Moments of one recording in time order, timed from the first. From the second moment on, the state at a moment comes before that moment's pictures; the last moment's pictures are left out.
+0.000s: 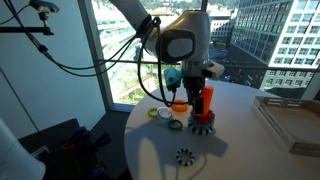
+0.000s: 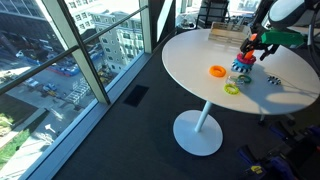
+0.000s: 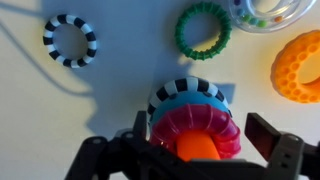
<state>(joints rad) -0.16 0.34 -0.15 -2.13 0.02 2.54 0.35</state>
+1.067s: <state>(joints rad) -0.15 0.39 -0.15 -2.09 0.09 2.58 0.31</state>
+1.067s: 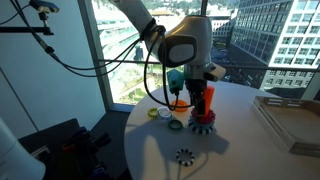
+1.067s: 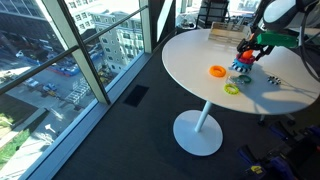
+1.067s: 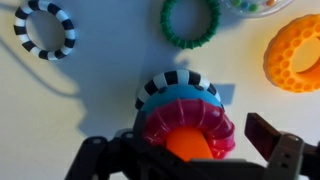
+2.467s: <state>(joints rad) -0.09 0.37 -0.23 -2.12 0.05 2.56 0.39</state>
